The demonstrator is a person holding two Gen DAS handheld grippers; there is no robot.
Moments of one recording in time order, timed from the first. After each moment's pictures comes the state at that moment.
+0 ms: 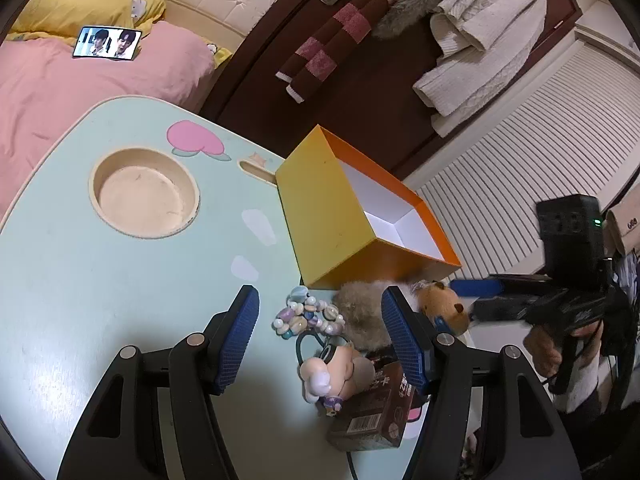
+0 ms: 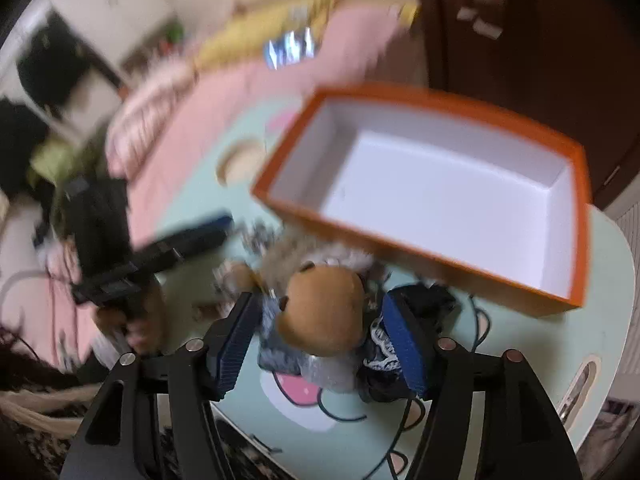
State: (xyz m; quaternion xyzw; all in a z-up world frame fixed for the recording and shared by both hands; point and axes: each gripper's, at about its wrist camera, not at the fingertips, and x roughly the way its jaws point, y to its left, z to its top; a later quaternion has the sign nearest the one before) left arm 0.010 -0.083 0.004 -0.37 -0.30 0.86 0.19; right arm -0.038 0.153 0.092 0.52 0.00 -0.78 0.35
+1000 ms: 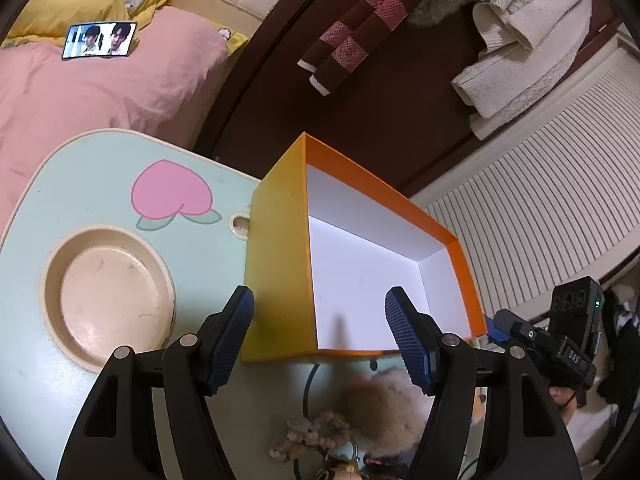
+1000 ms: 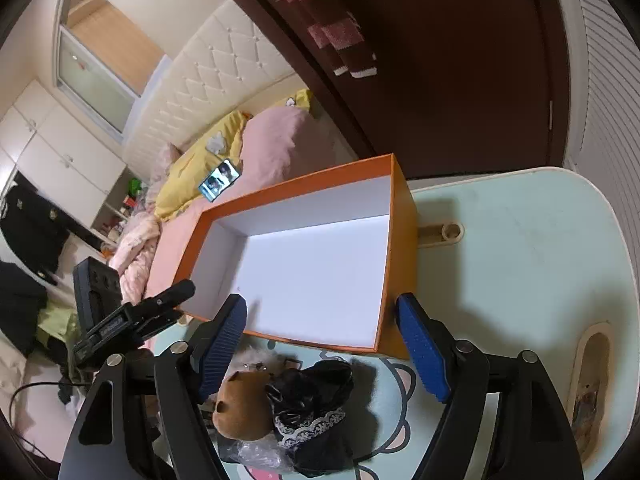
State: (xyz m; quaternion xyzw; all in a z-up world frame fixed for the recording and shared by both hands) left arm -0.089 -0.090 0.010 -0.42 -0.29 0.84 0.15; right arm -0.072 0.227 0.062 0.45 -0.17 -0.85 0.22
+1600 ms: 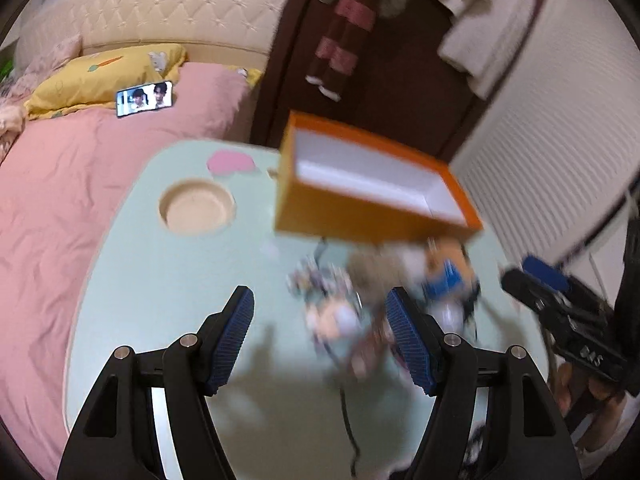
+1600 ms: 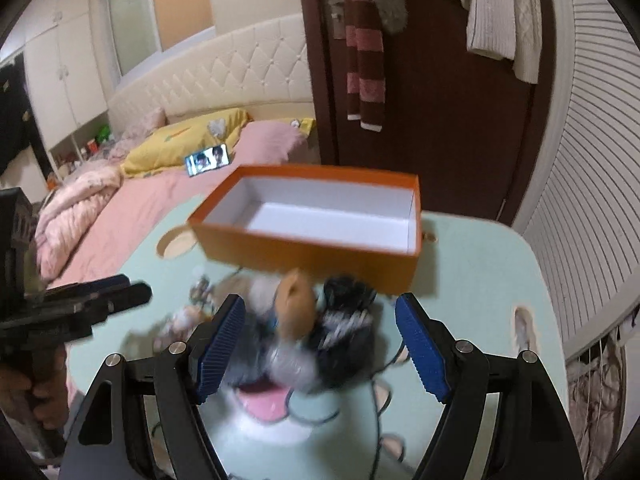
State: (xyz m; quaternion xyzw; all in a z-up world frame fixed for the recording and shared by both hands) left arm 0.061 -0.047 0.050 -0.42 -0.13 0.89 0.08; right arm 0.069 0.160 0.084 0.37 0.01 -0.92 0.15
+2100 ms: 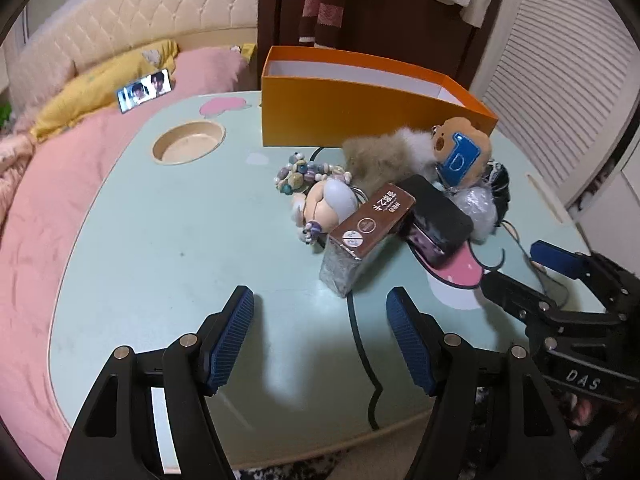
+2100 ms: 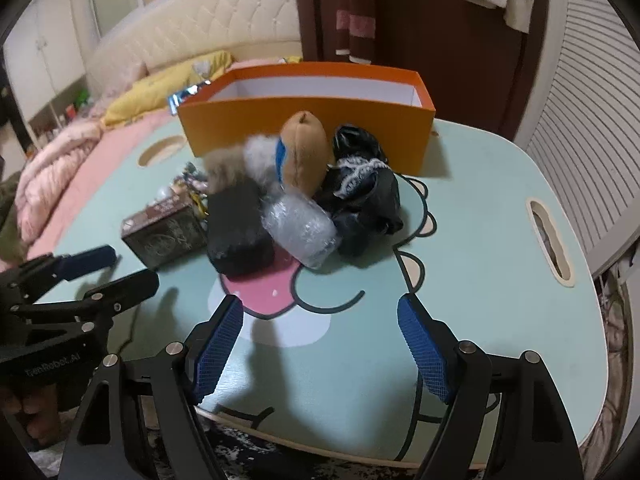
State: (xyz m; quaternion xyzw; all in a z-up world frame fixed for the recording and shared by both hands) left arm 0.084 0.003 0.008 -0.46 -0.03 0.89 0.04; right arm 0.096 0.150 0.017 0.45 0.03 -0.89 0.11
